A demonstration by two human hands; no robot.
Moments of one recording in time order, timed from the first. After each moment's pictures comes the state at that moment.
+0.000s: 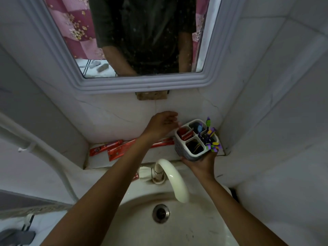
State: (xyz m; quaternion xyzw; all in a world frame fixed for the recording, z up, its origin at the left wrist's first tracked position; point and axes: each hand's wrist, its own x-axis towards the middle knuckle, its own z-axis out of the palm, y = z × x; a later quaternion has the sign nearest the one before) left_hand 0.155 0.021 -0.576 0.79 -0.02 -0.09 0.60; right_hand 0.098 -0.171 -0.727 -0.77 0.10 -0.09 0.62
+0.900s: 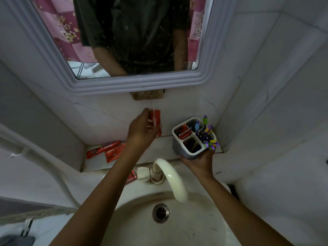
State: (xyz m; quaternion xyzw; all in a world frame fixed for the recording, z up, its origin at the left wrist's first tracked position) left_hand 0.118 0.046 -0.564 0.89 0.02 0.08 0.44; right_hand 0.096 -0.169 -0.725 -0.77 0.12 -0.08 0.62
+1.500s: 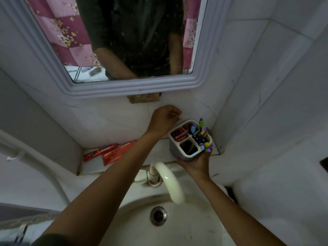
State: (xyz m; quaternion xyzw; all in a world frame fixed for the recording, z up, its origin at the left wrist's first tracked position) left_hand 0.173 -0.011 -0.563 0.84 -0.05 0.01 0.54; right_hand 0.098 -0.173 -0.728 -0.78 0.13 -0.06 0.61
